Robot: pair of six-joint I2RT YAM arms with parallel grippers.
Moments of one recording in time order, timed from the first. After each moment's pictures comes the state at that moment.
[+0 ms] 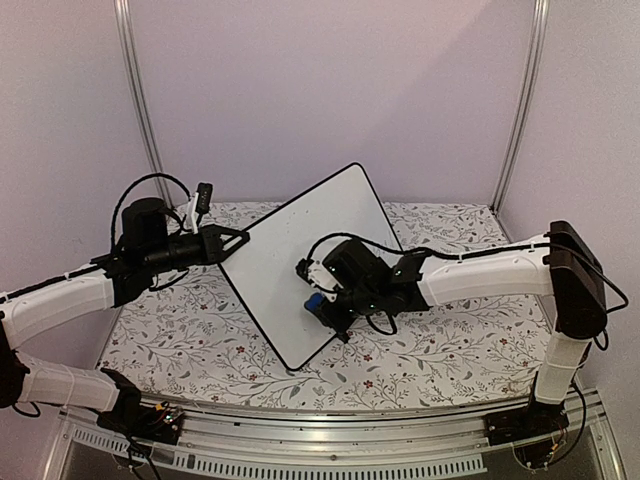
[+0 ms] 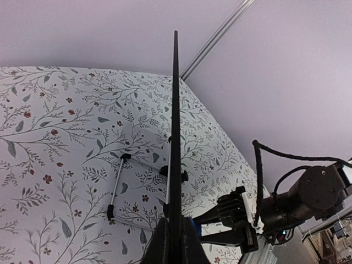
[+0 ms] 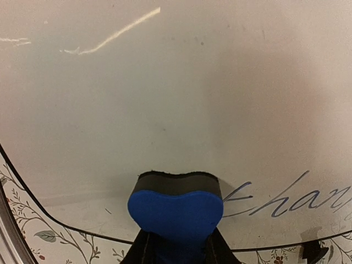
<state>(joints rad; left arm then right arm) -0.46 1.12 0.69 0.20 0.45 -0.53 1.07 1.87 1.31 -0.27 0.14 0.06</state>
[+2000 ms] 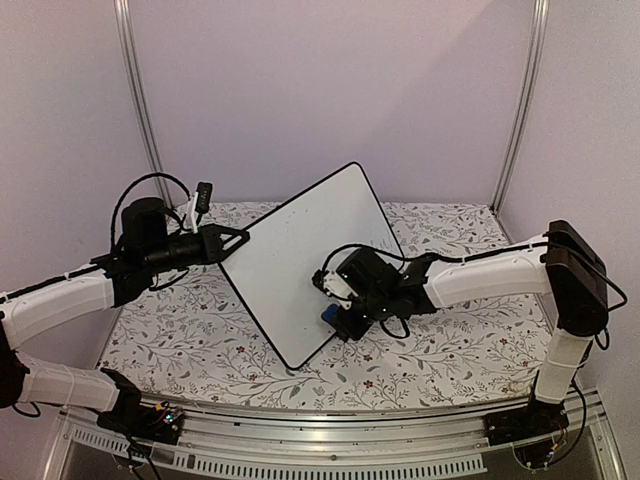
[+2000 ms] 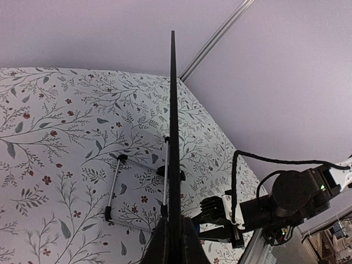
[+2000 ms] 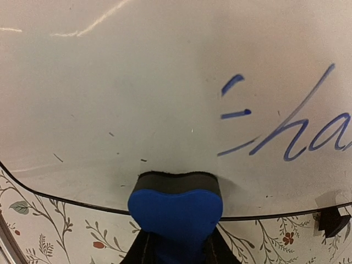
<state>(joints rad) -0.46 1.12 0.69 0.20 0.45 -0.53 1.02 1.85 1.17 -0.26 0.09 0.08</state>
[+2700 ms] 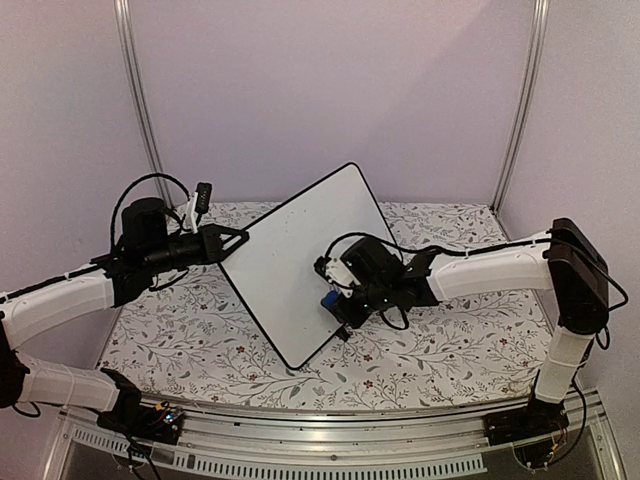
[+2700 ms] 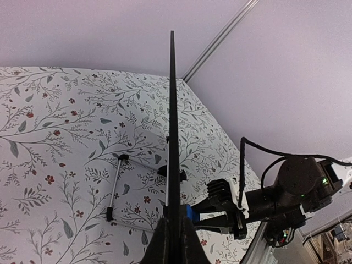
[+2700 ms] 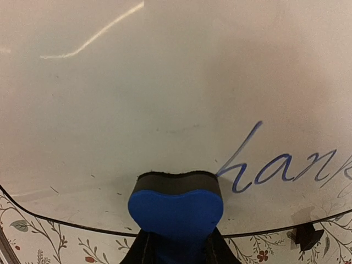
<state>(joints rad) -0.46 1.12 0.69 0.20 0.44 -0.53 0.98 1.84 1.23 -0.23 0.09 0.04</state>
